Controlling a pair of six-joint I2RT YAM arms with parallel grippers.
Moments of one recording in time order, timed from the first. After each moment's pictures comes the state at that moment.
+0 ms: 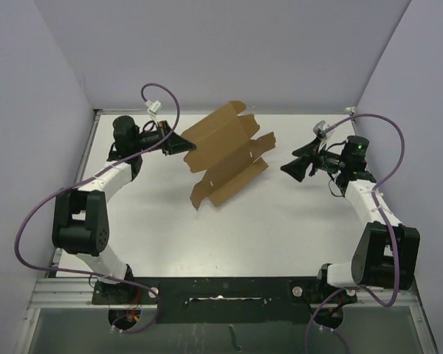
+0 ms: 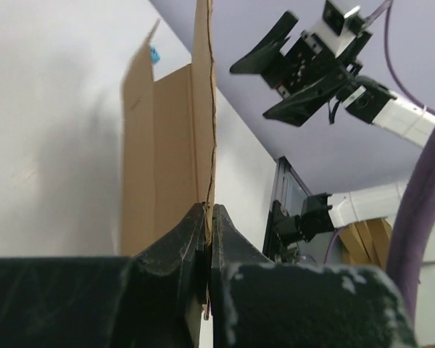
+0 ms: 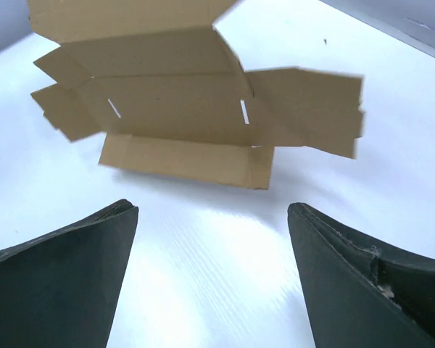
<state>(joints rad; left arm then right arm) -0.13 1.63 1.08 0.57 1.10 -0.85 -0.13 1.37 0.87 0.09 -1.12 -0.14</state>
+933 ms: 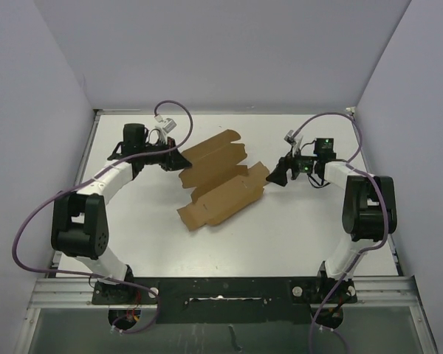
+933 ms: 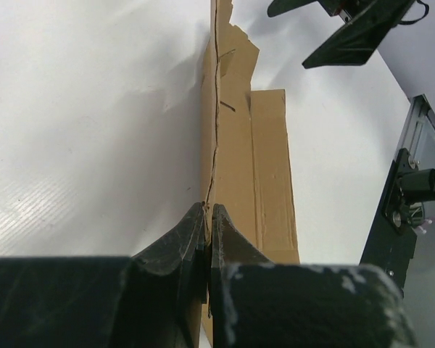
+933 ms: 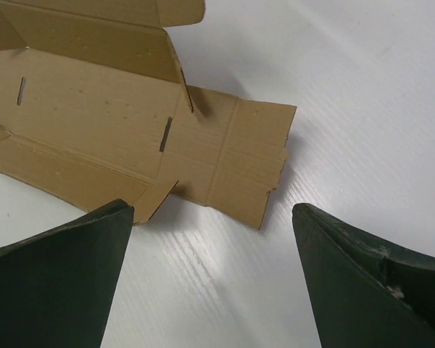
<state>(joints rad) -0.15 1.65 1.11 -0.10 0.91 -0.13 -0.01 1.78 1.03 -0.08 -0.99 -0.43</state>
